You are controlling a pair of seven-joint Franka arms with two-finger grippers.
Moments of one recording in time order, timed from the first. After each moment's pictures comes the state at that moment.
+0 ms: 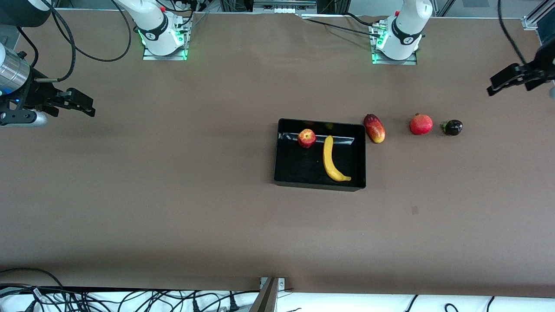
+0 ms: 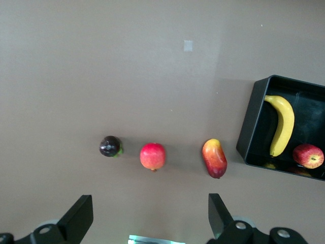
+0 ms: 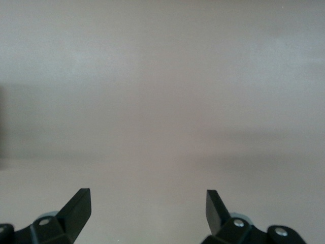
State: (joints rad) left arm -0.06 -0.08 0.08 -1.68 0.01 1.52 -0.16; right arm 0.20 0.03 -0.16 -1.65 0.01 1.64 0.03
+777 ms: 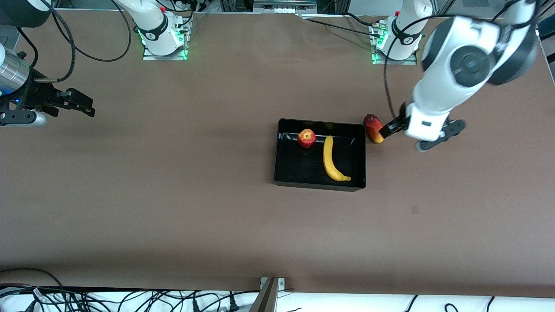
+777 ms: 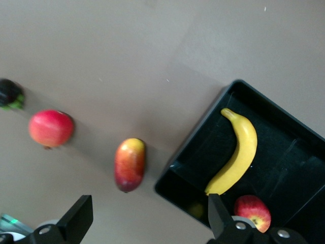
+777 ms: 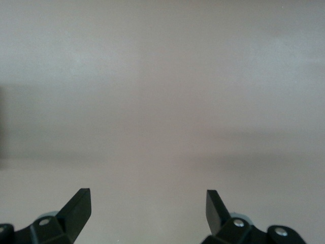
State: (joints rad) left arm -0.21 0.18 -0.15 -1.81 0.01 1.84 -0.93; right arm 0.20 0.03 -0.16 -1.64 0.01 1.64 0.03
